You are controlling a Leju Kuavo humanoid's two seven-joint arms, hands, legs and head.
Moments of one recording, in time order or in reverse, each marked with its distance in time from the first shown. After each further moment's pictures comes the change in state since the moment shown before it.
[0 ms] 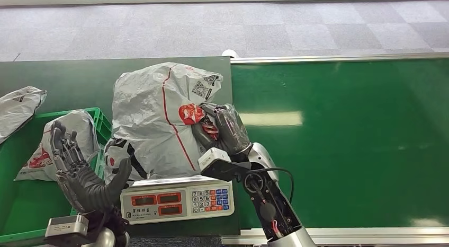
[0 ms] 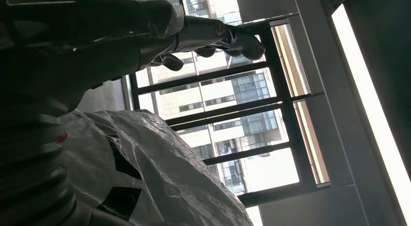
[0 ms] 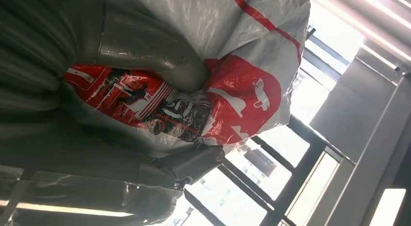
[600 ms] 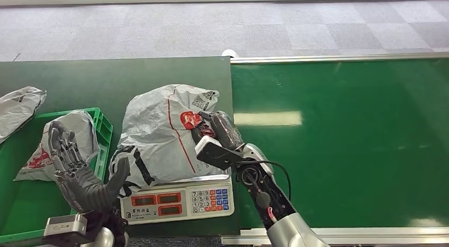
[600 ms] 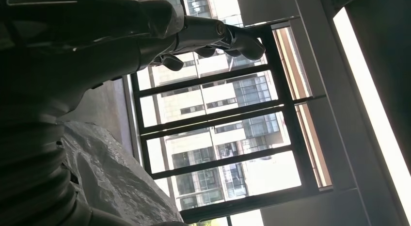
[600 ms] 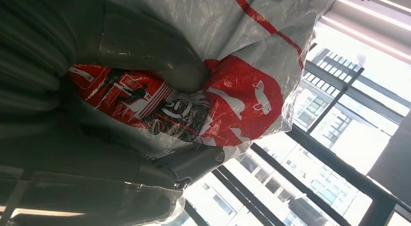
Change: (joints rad) left arm 0.002 -0.005 0.014 0.000 0.000 -0.015 0.000; right arm -0.104 0.000 -0.022 0.299 -0.027 0.039 0.033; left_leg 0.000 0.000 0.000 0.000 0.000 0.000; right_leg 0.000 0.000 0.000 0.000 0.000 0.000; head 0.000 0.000
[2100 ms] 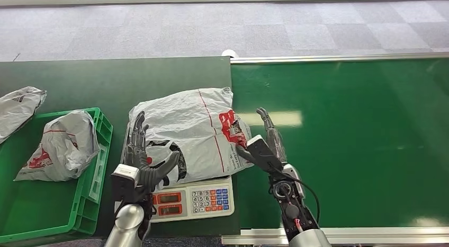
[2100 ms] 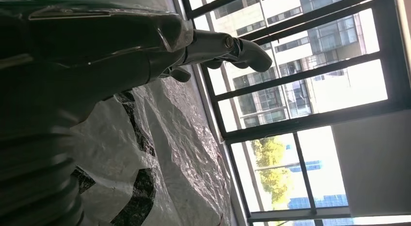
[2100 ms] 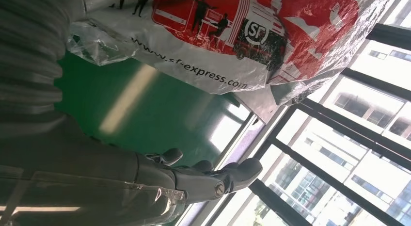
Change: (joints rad) left arm -0.208 -0.133 0.104 0.442 -0.107 -0.369 0.097; right arm 0.129 -0.085 -0.301 0.027 0.019 -0.152 0.067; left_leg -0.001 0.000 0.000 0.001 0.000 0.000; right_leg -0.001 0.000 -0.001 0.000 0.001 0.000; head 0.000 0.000
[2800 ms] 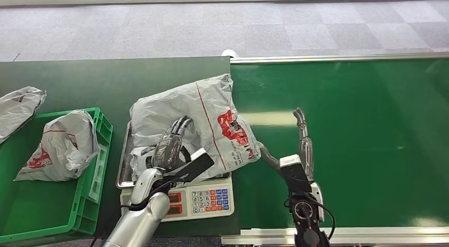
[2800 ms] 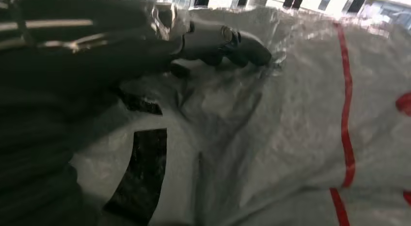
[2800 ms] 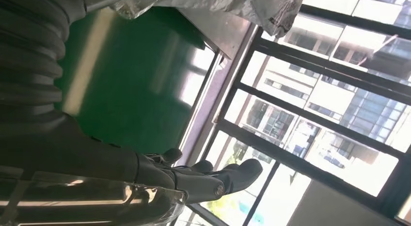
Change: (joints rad) left arm -0.196 0.032 -0.128 0.278 -0.833 0.080 0.556; right arm 0.244 -0.009 -0.048 -0.421 -0.134 -0.043 -0.089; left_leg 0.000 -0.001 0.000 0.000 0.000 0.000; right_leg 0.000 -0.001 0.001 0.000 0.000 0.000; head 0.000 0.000
